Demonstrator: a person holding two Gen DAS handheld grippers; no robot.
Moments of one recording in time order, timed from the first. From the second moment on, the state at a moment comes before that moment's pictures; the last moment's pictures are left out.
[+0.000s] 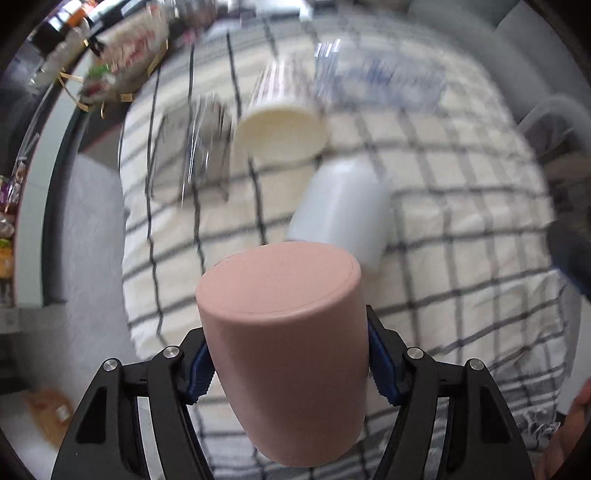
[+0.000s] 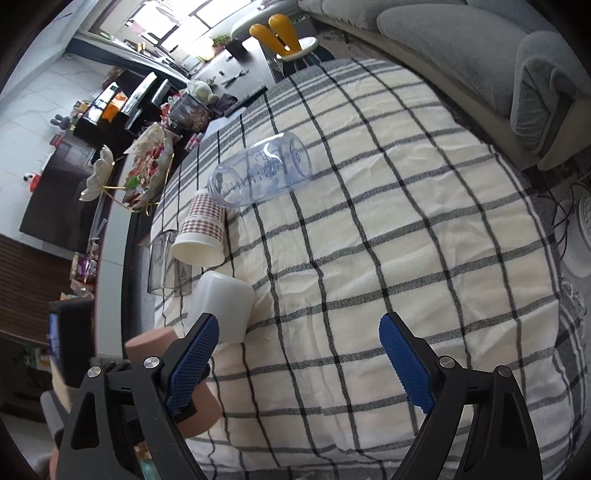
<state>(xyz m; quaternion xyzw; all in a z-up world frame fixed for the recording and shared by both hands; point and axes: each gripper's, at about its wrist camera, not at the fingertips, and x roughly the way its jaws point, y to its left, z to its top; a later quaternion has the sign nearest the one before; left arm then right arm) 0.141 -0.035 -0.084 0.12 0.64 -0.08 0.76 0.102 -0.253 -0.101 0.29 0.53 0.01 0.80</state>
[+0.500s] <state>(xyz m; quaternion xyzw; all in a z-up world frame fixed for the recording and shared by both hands) 0.091 -0.024 -0.092 0.02 0.36 -0.06 0.93 0.065 -0.254 -0.100 0.21 0.48 -0.01 0.85</state>
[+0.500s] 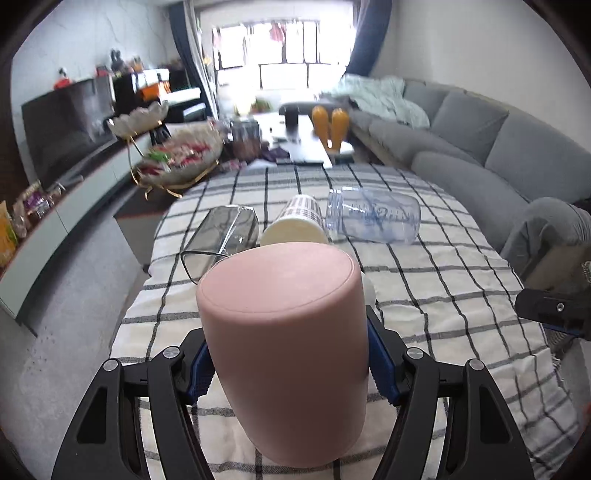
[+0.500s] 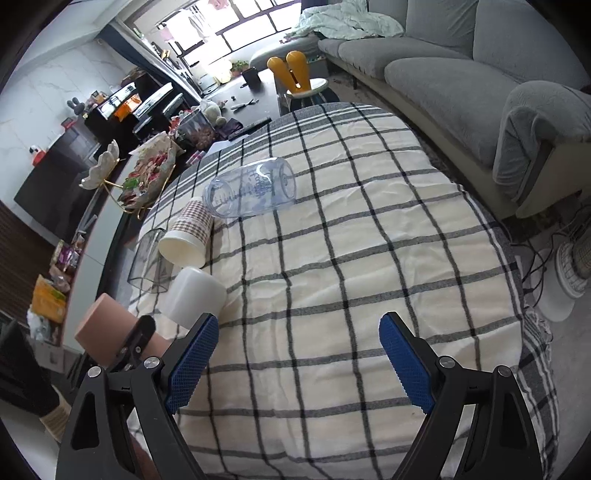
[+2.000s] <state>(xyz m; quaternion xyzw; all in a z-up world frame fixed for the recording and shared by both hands) 0.041 -0.003 -0.050 -0.01 0.39 -0.04 0.92 0.025 -0.227 -0.030 0.14 0.37 -0.01 0.92</state>
